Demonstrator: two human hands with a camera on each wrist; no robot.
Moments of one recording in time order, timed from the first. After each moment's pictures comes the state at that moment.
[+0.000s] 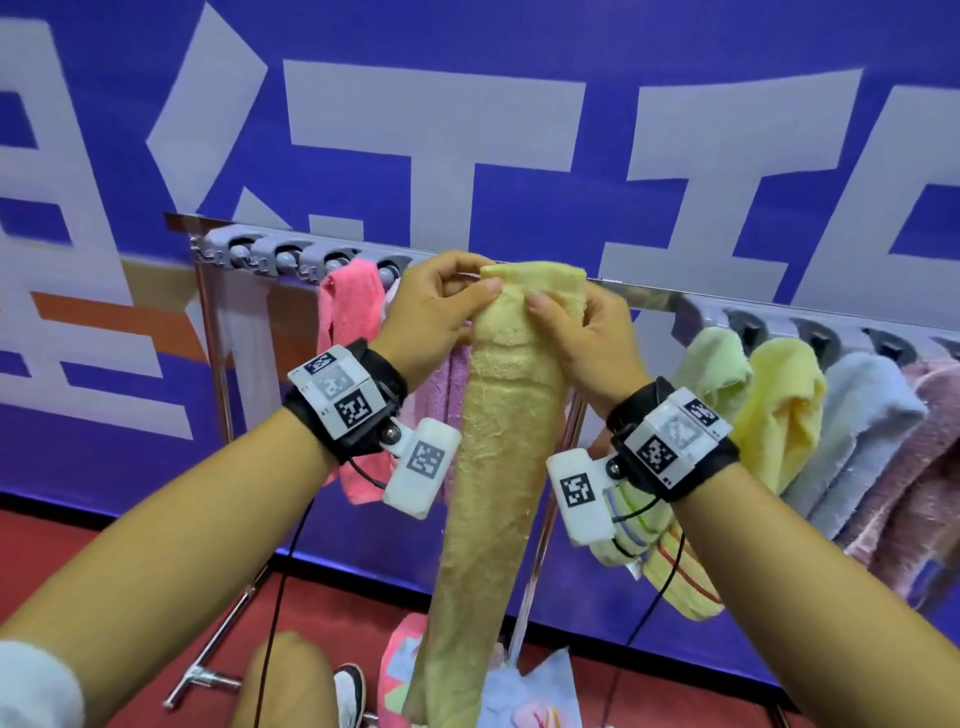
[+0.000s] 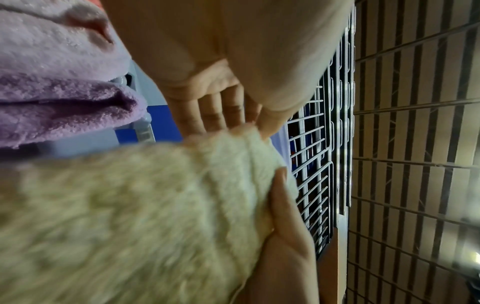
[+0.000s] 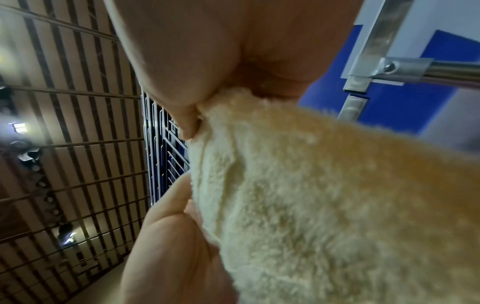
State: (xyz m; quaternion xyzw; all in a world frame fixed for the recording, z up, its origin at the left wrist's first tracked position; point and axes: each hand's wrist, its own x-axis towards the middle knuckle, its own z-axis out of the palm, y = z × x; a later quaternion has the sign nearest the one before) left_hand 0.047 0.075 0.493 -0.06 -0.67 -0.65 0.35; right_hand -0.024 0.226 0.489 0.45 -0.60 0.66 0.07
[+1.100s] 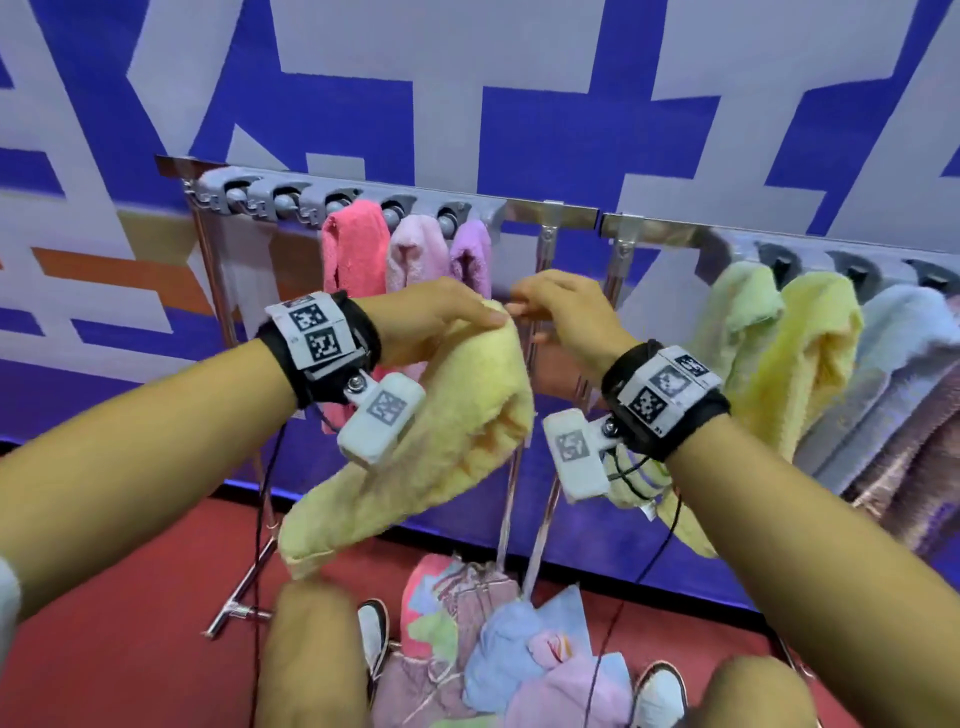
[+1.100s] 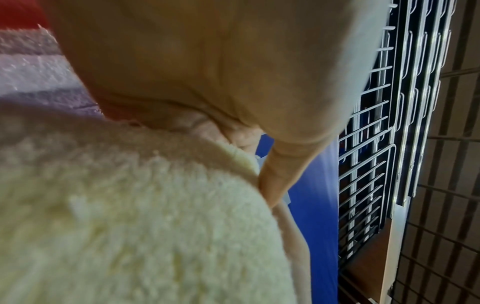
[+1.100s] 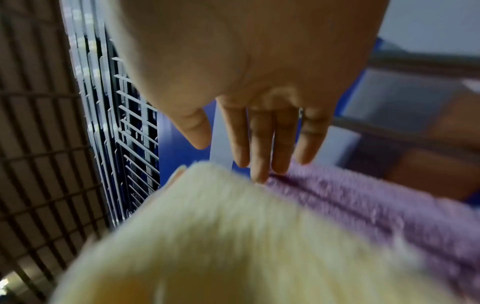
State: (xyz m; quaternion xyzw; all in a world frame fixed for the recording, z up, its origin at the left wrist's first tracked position) left_hand 0.055 0.047 0.459 0.00 -0.77 -0.64 -0.01; right_hand -0.037 0.203 0.452 0.31 -0.73 0.61 -0.08
